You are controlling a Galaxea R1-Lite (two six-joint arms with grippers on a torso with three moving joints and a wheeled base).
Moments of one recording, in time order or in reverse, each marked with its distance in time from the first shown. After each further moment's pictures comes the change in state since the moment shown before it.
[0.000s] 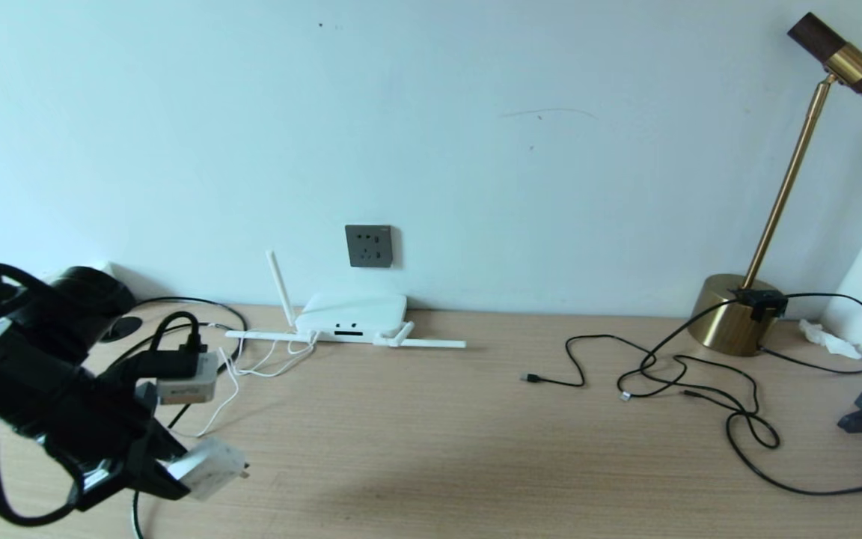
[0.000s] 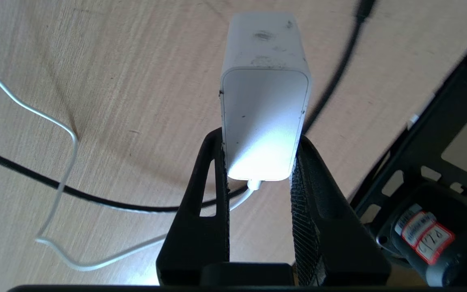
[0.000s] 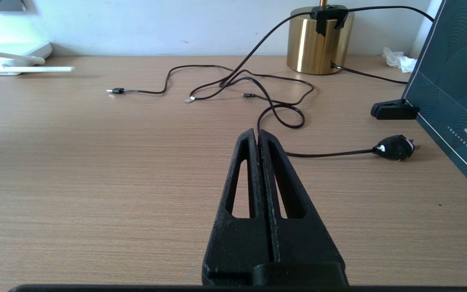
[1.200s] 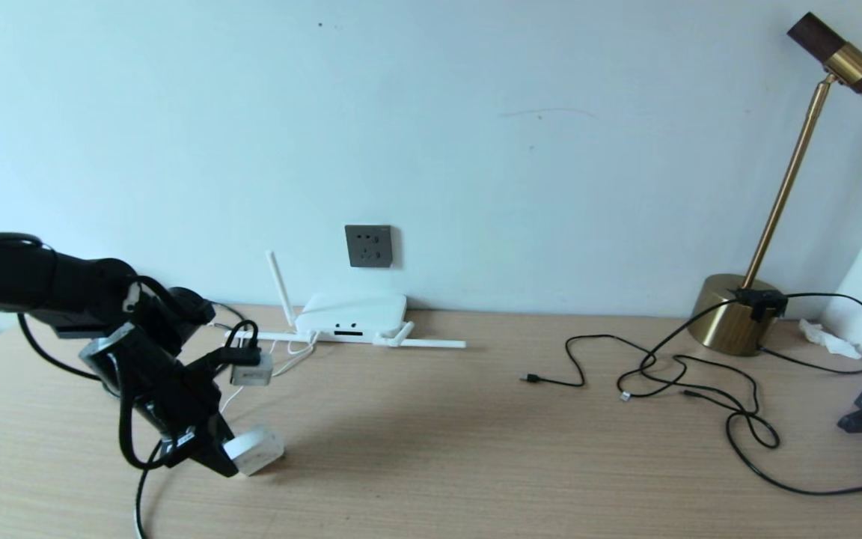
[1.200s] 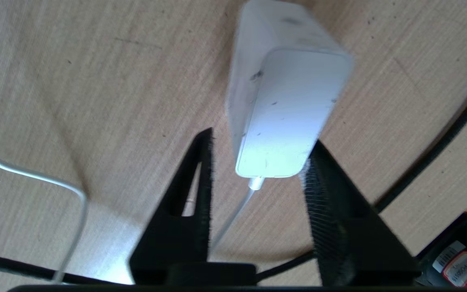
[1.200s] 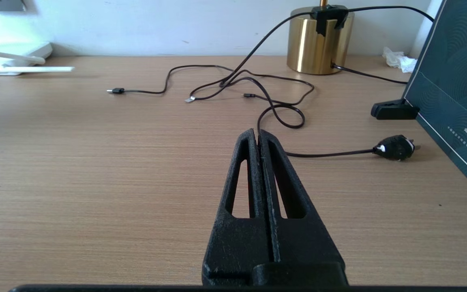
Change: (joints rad) left arm -0.016 0.346 -0.202 -0.018 0.008 -0.057; right arm 0.000 0.000 0.000 0.000 0.000 0.000
